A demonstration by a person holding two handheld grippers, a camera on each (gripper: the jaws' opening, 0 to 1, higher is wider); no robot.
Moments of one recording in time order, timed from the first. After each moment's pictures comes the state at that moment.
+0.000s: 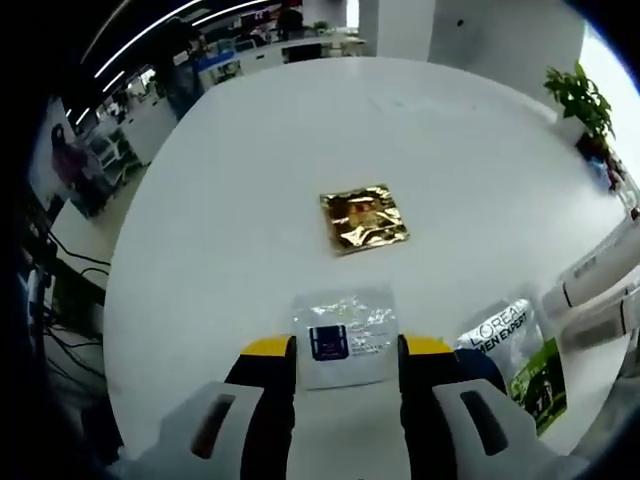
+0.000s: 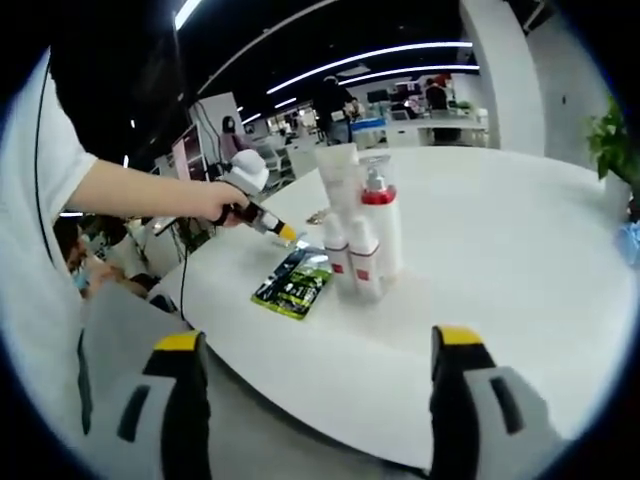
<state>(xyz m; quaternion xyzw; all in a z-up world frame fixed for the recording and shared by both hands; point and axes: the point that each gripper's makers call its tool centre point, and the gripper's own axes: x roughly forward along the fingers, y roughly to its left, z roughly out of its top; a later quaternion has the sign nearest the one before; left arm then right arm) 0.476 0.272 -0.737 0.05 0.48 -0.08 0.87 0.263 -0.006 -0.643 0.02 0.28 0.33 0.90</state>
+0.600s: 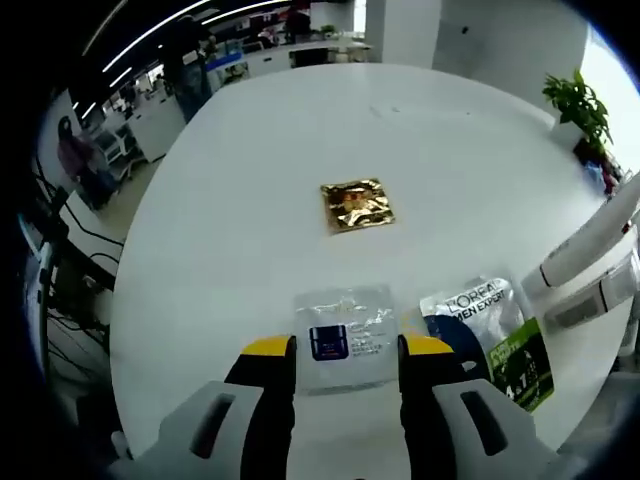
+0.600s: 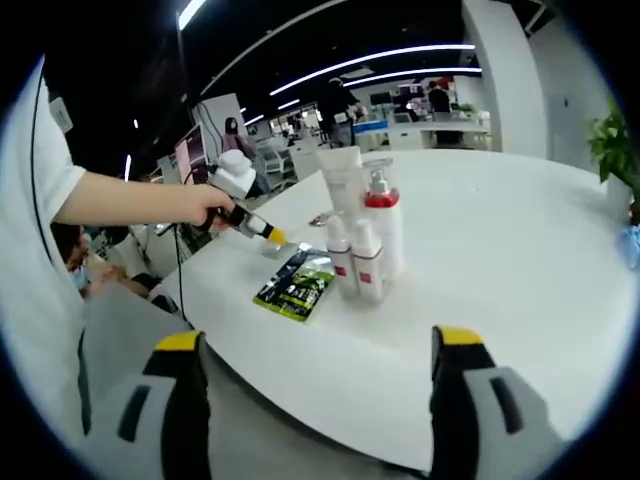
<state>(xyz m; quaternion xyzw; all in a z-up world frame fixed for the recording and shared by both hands) 0.438 0.271 -0.725 0.04 0.47 -0.07 0.88 0.263 -0.005 -0.641 0.02 0.27 0.33 0.90</state>
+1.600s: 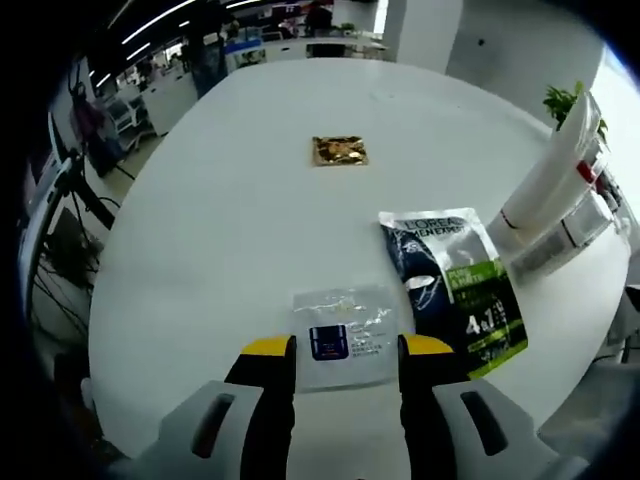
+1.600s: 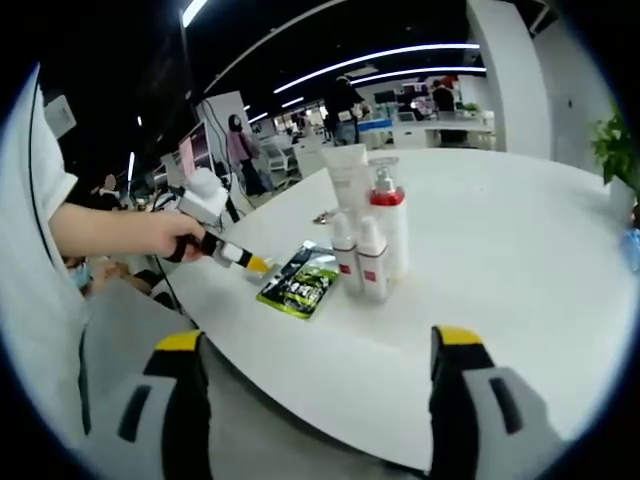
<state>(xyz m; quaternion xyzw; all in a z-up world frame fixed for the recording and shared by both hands) 0.352 0.251 -0.734 -0.02 0.48 -0.05 0.88 0.261 -0.002 -0.642 0.02 0.28 0.34 0.90</state>
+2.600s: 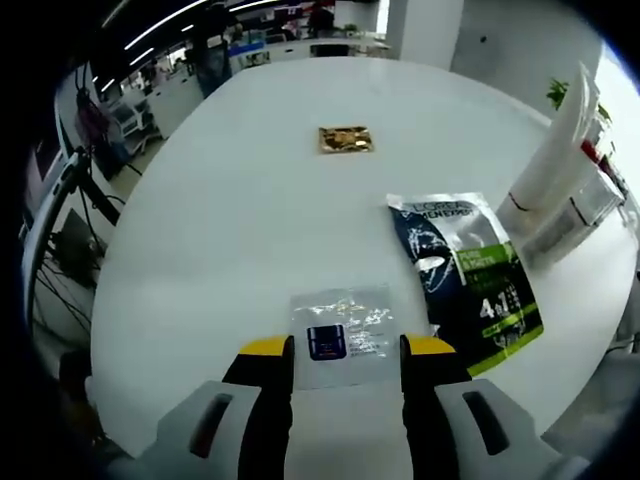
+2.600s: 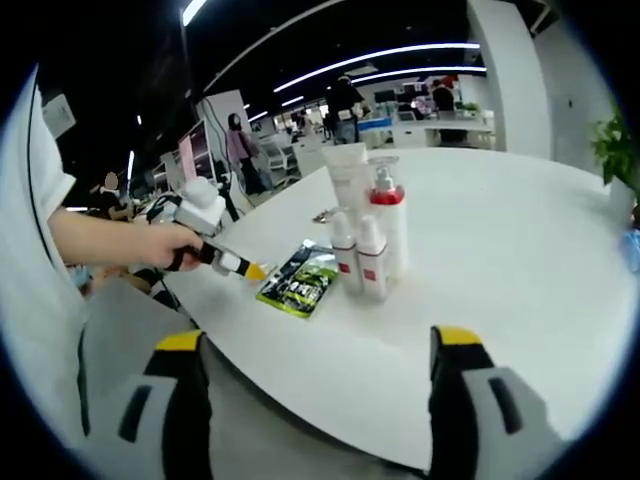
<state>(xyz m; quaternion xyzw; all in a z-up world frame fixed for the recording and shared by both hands) 0.348 0.257 -0.746 0.00 0.48 -0.04 0.88 0.260 -0.002 -0.643 0.01 0.28 0.34 0.90</state>
